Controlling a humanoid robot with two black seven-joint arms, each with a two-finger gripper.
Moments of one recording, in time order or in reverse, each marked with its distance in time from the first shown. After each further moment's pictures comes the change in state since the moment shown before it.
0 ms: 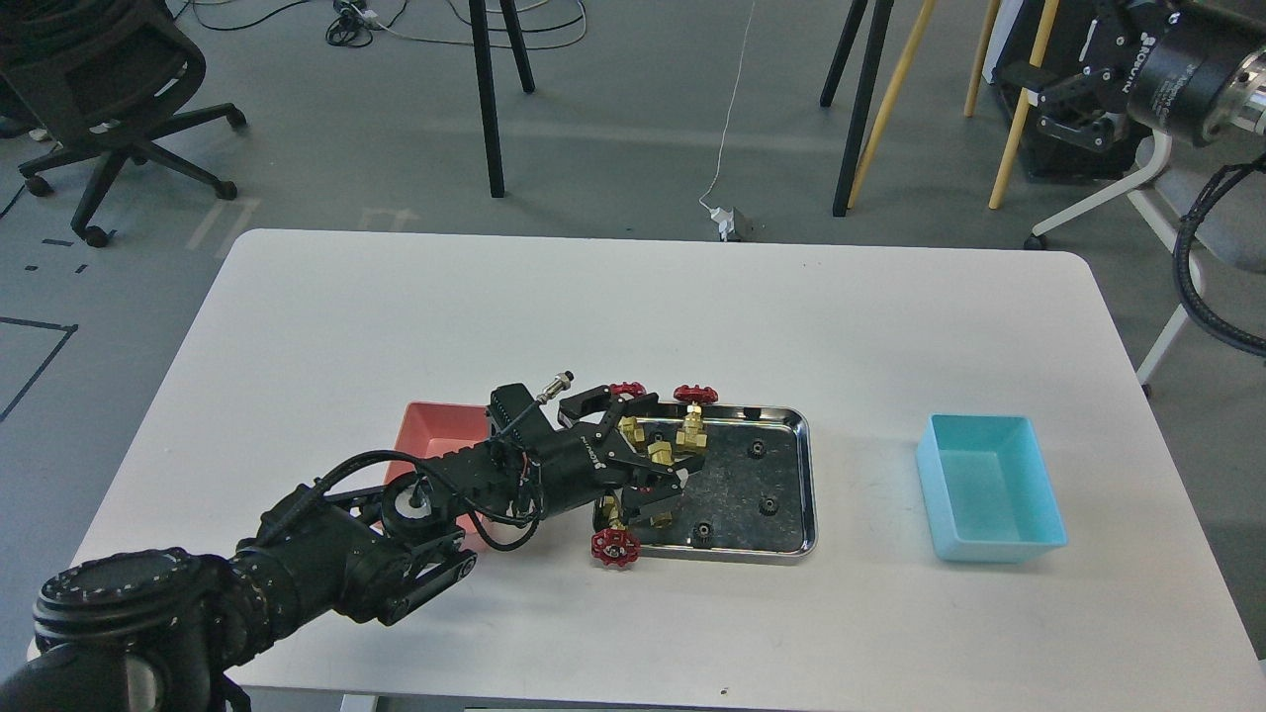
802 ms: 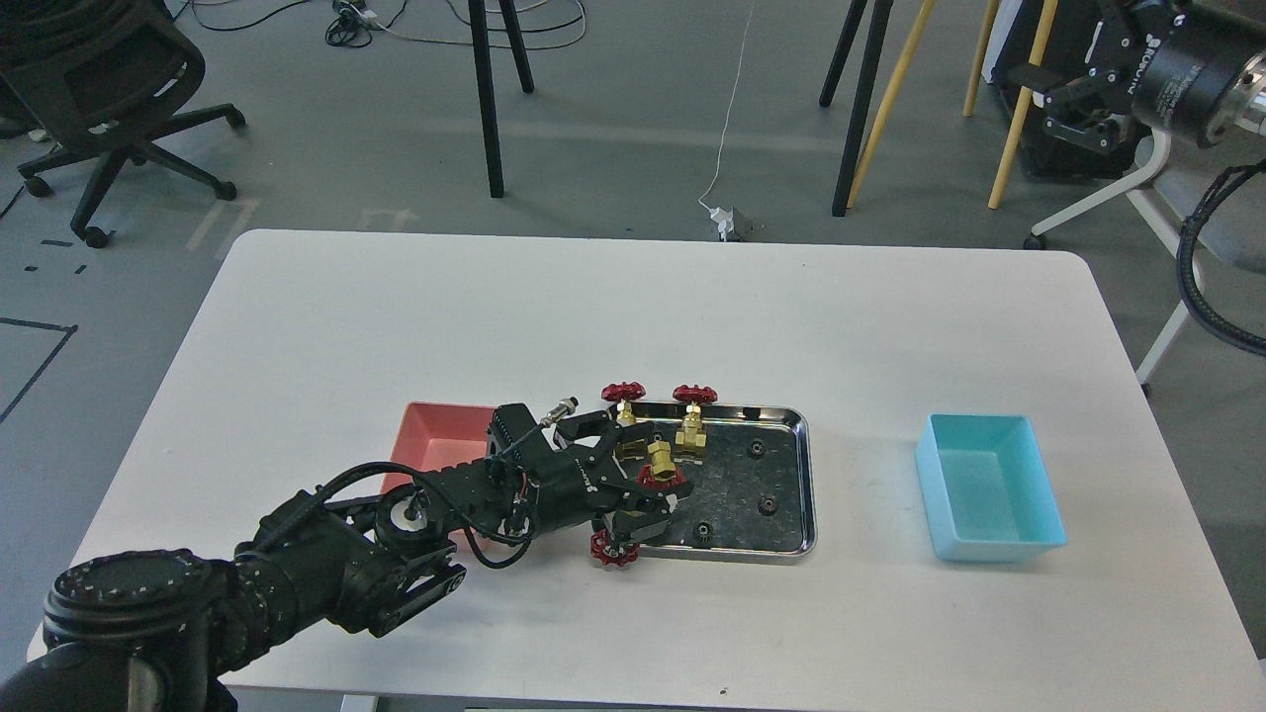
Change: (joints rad) left arm 0.001 0.000 0.107 0.020 -0.029 0.000 0.000; right arm 0.000 0.000 -0.001 -0.015 -0.002 0.000 0.001
